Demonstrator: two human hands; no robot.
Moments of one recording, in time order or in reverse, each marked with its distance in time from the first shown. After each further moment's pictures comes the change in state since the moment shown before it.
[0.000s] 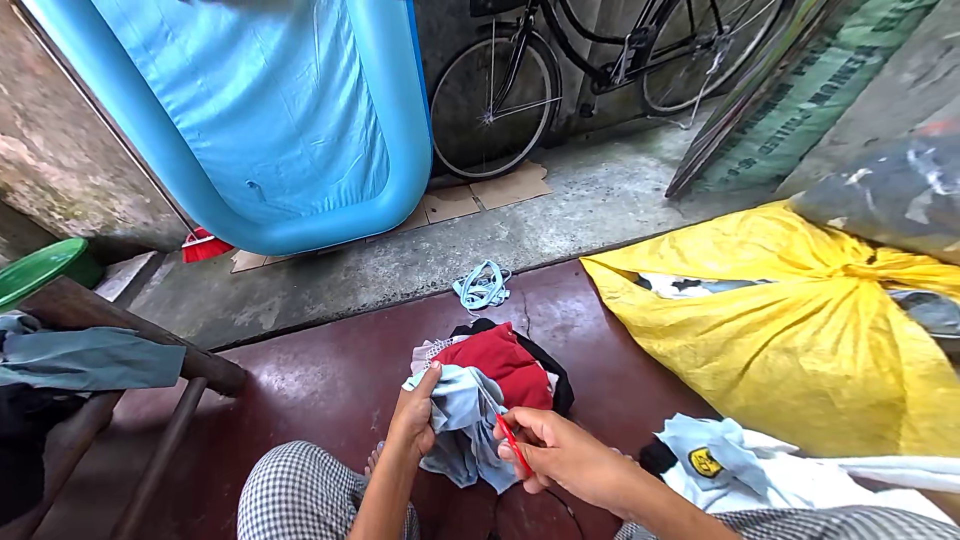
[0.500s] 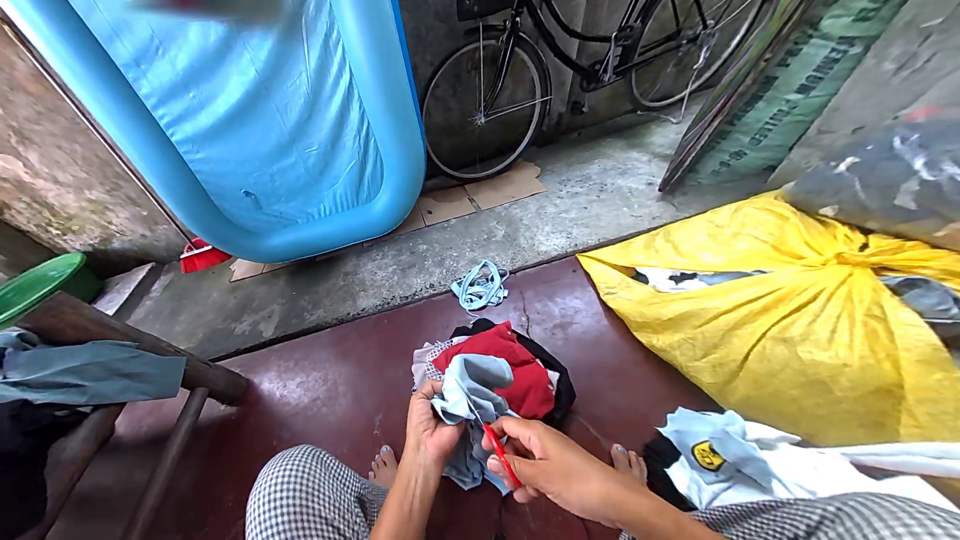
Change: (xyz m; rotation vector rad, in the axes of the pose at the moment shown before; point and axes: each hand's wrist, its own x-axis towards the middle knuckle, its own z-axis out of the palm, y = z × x) left_hand -0.013 -0.010 0.023 -0.722 -0.004 -0.186; right_hand 0.003 0.004 0.015 -0.014 -0.028 -0.032
